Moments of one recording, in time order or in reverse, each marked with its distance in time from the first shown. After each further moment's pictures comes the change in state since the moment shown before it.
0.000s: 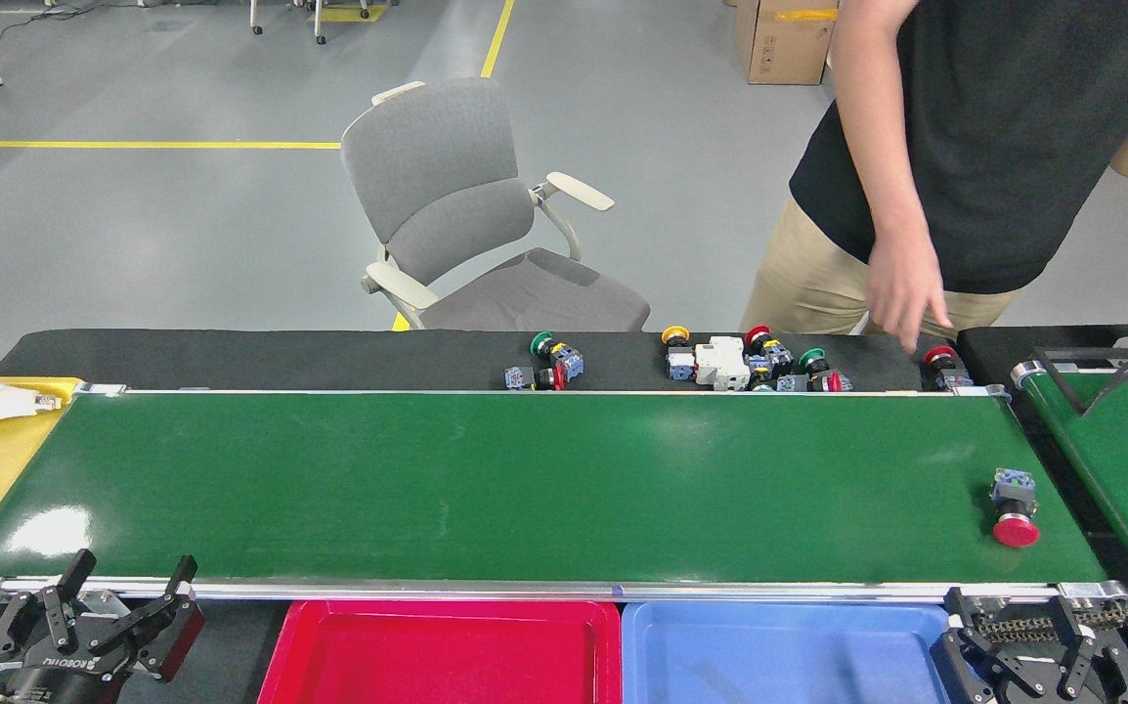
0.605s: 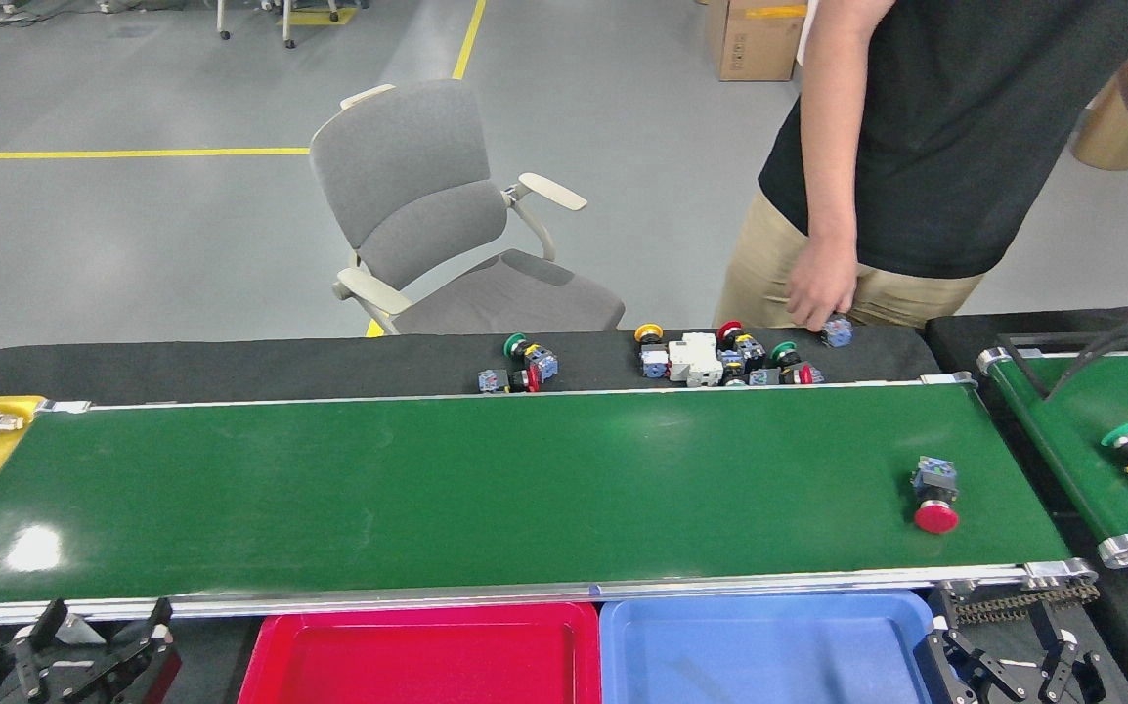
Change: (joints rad) left arm 0.156 -0.015 0.118 -0.016 0.005 0.009 -0.004; right arm -0.002 0.075 0.020 -0.033 0.032 -0.001 -0.005
